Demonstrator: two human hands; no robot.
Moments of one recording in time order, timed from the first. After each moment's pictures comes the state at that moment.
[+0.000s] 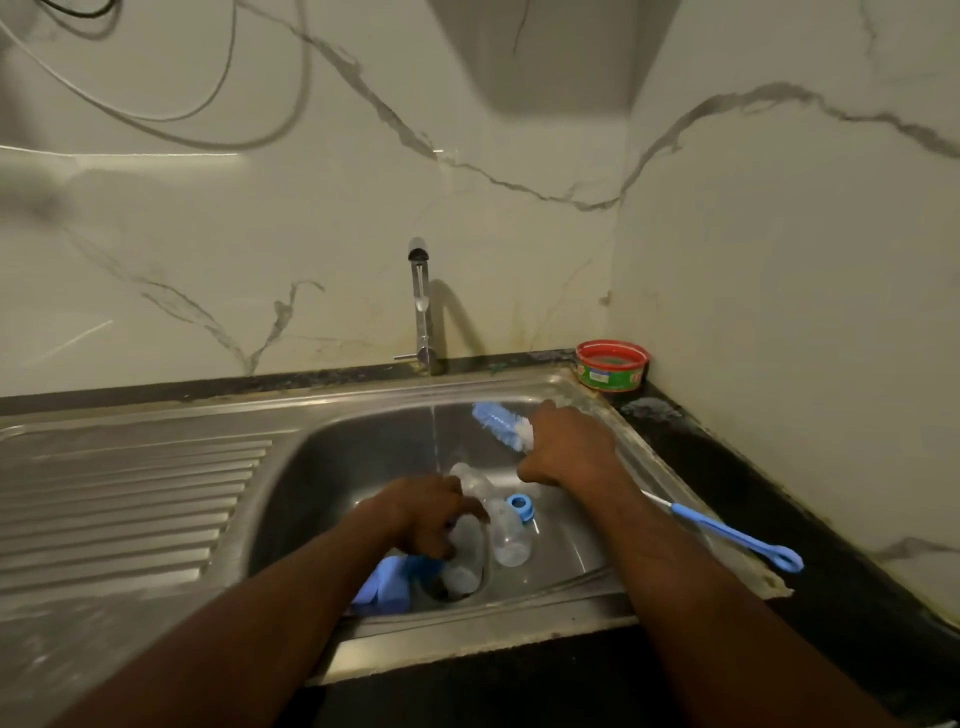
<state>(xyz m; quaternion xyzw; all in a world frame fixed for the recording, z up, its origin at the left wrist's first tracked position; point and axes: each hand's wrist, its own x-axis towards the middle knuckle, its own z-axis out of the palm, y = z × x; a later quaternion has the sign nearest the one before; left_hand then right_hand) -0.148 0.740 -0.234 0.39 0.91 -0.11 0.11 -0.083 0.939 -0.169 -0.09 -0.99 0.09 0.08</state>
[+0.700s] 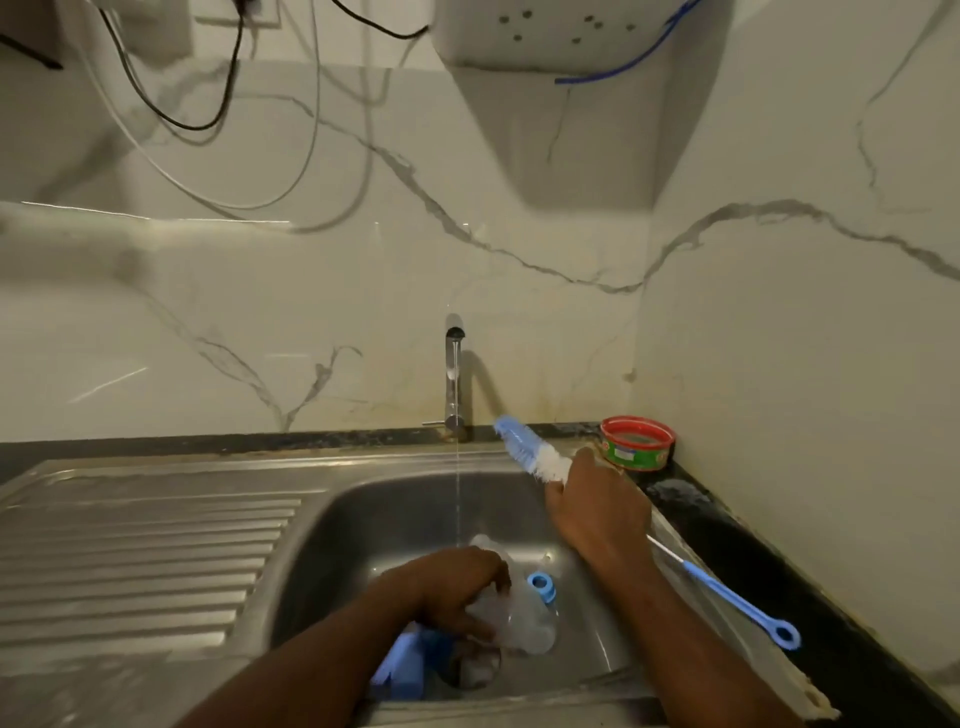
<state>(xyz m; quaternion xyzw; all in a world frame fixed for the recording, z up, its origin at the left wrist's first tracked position) -0.154 0.736 -0.238 0.46 0.88 0.05 0.06 -0.085 0.929 -0.156 -0.18 -0.94 0.10 0.26</state>
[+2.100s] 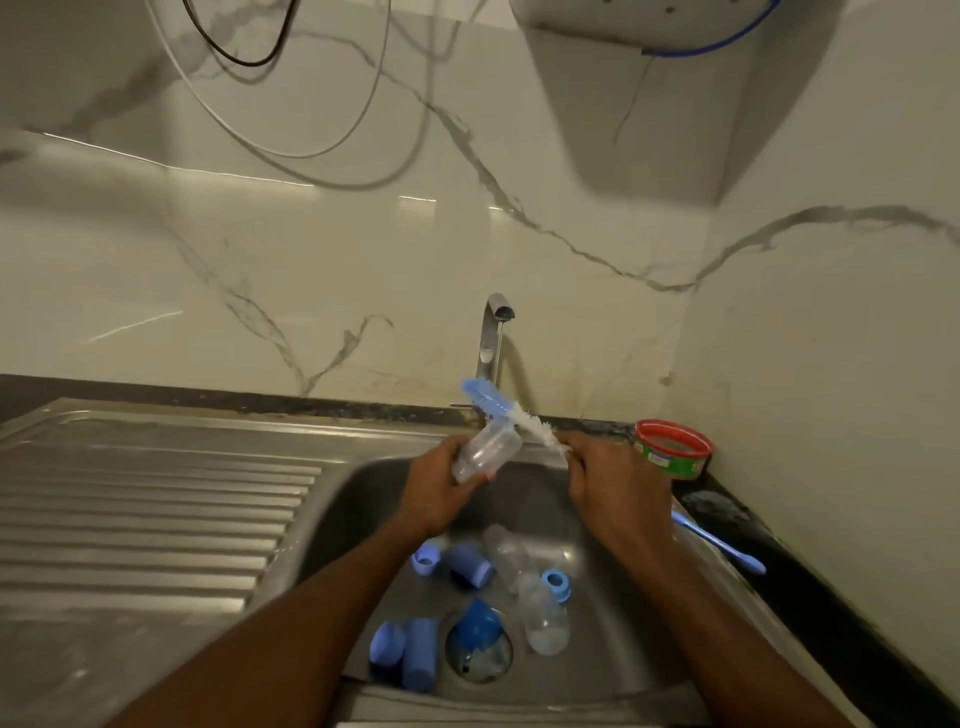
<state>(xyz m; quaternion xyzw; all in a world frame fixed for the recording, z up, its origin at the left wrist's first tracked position) -0.194 0.713 -0.217 0.20 0.83 0.49 -0.18 -0.090 0.909 -0.140 -0.03 -0.95 0.08 0.31</state>
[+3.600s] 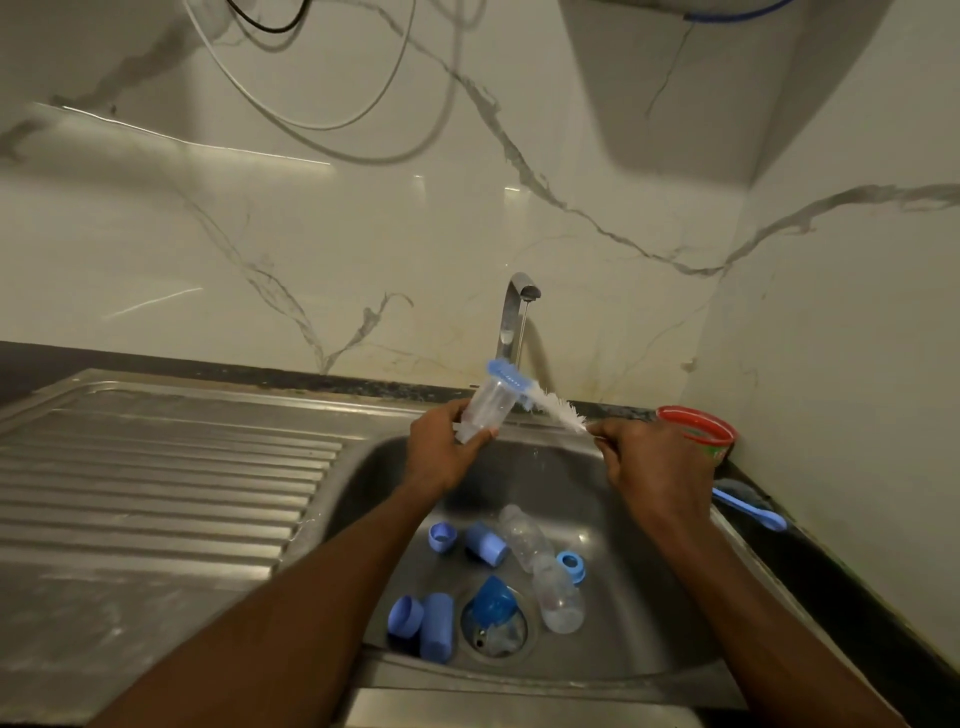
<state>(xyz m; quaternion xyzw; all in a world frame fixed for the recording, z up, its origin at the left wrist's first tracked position) -0.206 0.700 -0.210 0.15 0.81 0.51 -0.25 -0.082 0.913 -0.129 -0.04 -0.95 0.03 0.31</state>
